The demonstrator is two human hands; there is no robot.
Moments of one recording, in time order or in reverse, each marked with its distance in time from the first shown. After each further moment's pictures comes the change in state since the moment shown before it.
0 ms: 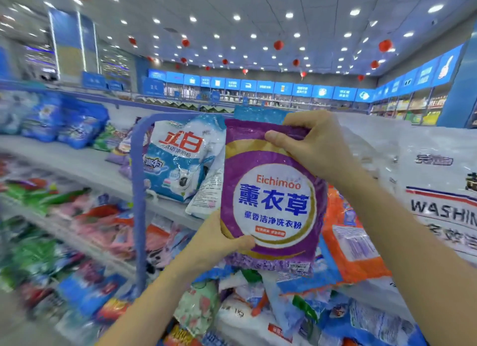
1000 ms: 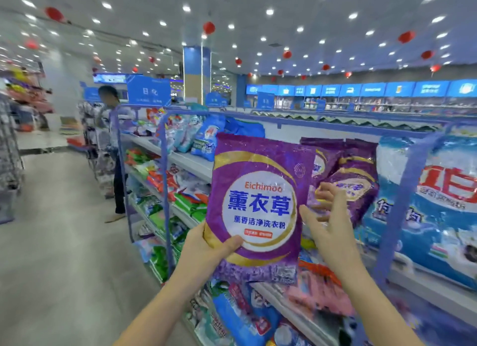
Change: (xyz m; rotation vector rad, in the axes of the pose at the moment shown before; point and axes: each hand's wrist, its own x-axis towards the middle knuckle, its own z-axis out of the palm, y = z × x) left_hand -0.100 -0.019 -0.467 0.206 0.664 -0.049; right_hand 0.078 -0.147 0.468 0.575 0.001 0.438
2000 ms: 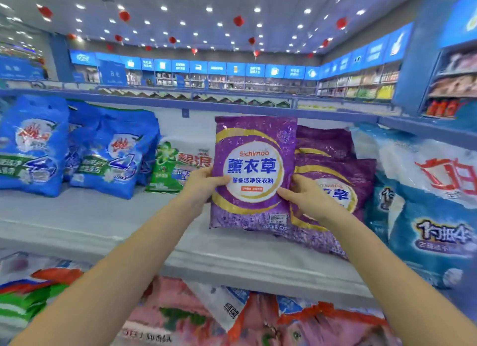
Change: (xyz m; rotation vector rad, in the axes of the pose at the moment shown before) left_hand 0.410 -0.117 0.136 -0.198 -0.618 -0.301; right_hand 0.203 0.152 0.032 -0.351 0.086 0.550
